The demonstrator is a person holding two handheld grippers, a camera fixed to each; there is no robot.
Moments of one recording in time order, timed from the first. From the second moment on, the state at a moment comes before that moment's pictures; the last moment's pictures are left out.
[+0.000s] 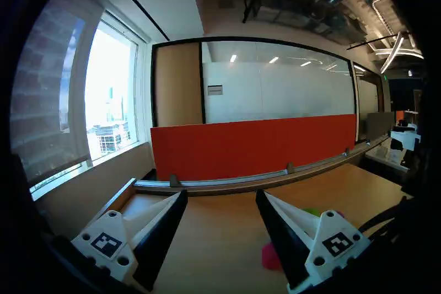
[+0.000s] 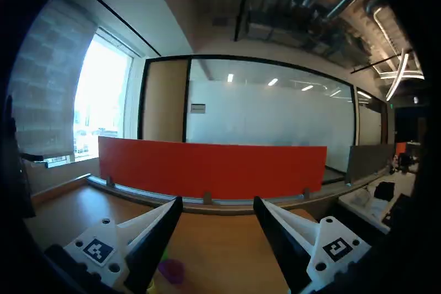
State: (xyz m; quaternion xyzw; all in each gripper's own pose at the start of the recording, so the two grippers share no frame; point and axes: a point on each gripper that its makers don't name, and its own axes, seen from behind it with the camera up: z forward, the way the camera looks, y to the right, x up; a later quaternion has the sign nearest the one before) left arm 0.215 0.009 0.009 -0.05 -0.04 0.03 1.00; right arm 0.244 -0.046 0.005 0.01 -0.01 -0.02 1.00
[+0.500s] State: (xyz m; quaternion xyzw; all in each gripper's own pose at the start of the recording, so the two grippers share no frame) left arm 0.201 0.009 -0.003 -0.05 -0.06 0.03 1.00; right arm 0.243 -0.077 0.023 0.08 -0.04 -0.04 1.00
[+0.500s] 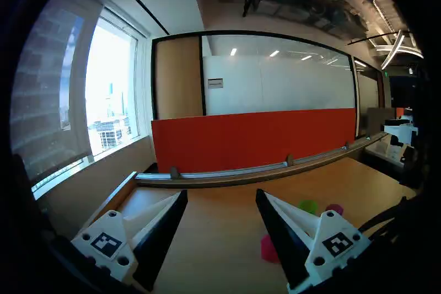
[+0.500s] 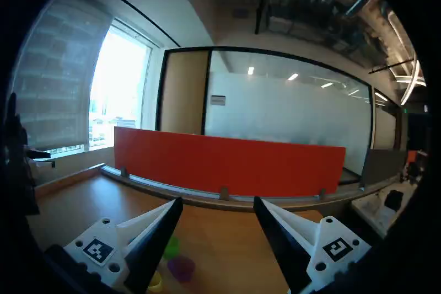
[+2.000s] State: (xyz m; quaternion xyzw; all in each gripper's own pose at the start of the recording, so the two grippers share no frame) left arm 0.146 0.004 -0.013 -0.04 -0.13 0.03 0.99; right arm 0.118 -0.224 0.072 0.37 -0.22 -0.14 0.89
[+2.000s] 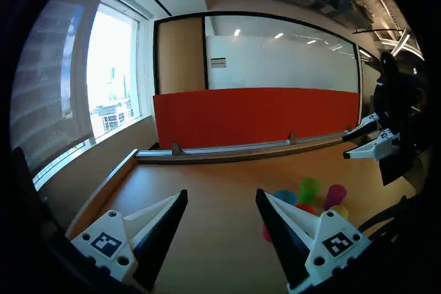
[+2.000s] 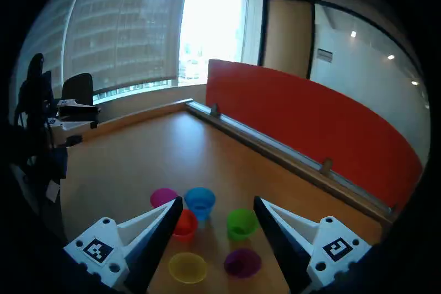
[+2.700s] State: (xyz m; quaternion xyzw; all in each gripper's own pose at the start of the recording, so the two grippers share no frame) left arm 0.119 -0.001 -0.018 -0.04 -0.15 0.02 0.99; right arm 0.032 -0.283 0.106 0.42 -0.28 -0.17 0.85
